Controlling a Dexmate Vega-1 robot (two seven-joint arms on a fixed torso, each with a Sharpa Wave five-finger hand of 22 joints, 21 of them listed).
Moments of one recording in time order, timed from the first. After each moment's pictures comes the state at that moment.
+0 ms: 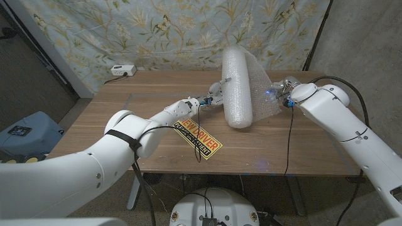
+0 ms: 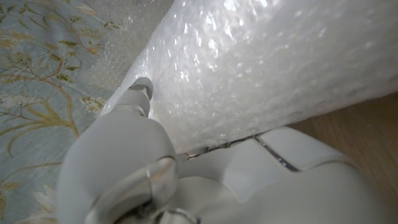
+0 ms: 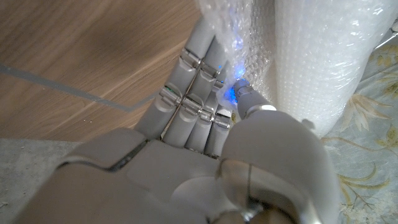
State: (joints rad) left arm 0.24 -0.07 0.33 -0.41 -0.78 0.23 -0.61; left_hand 0.89 0.06 0.37 -0.13 0.32 0.12 0.08 0.19 0.25 0.14 0.14 0.28 0.51 0.27 0.17 0.23 0.24 0.18 0.21 0.43 0.21; right arm -0.82 -0.70 -0.32 -2.23 0.11 -1.23 -0.16; right_hand 0.96 0.14 0.49 -0.18 0.17 0.99 0.02 0.39 0.29 1.06 -0.11 0.78 0.42 1.27 -0.23 0.56 0.48 1.25 -0.21 0.66 0.22
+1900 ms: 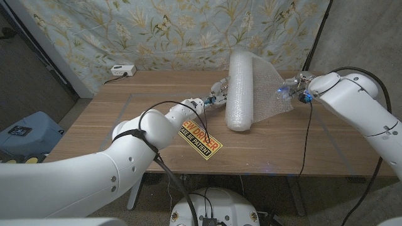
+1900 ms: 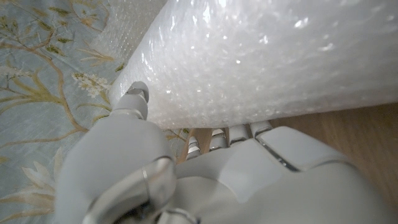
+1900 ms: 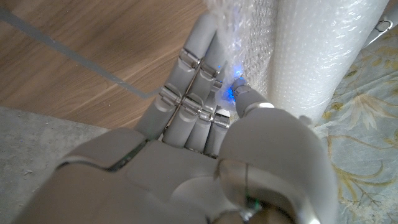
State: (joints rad) left arm 0.24 -0.31 -0.45 -0.41 -0.06 0.28 -0.56; left_hand 0.85 0.08 0.36 -0.14 0.24 -0.03 -0.13 0.19 0.18 0.17 0.13 0.25 0.43 0.34 0.17 0.22 0.20 0.24 0.21 0.46 0.21; right arm -0.82 -0.85 -0.23 -2.33 0.14 -1.33 -0.02; right_hand 1.01 0.14 0.50 -0.17 0.17 0.99 0.04 0.38 0.32 1.05 -0.09 0.79 0.44 1.28 -0.23 0.53 0.53 1.24 -0.22 0.71 0.22
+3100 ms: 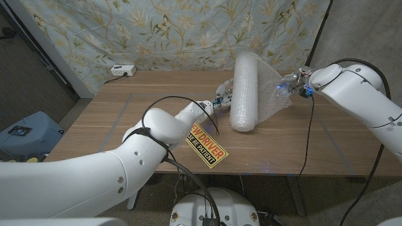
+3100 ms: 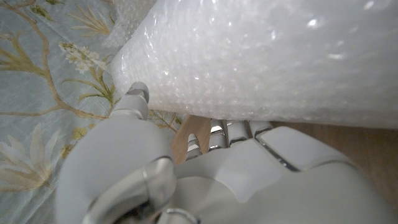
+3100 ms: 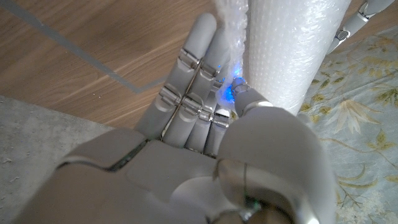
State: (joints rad) left arm 0.22 -0.40 -0.68 -0.41 0.05 0.29 -0.49; left_hand 0.84 0.08 0.36 -0.15 0.24 -0.01 -0.11 0.19 0.18 0.21 0.13 0.27 0.42 0.39 0.15 0.23 0.20 0.28 0.21 0.47 0.21; right arm -0.74 -0.89 -0.29 -2.32 0.16 -1.34 0.03; right_hand 1.03 0.14 0.50 -0.17 0.17 0.99 0.05 0.37 0.33 1.04 -0.08 0.78 0.44 1.29 -0.23 0.51 0.55 1.23 -0.22 0.74 0.22
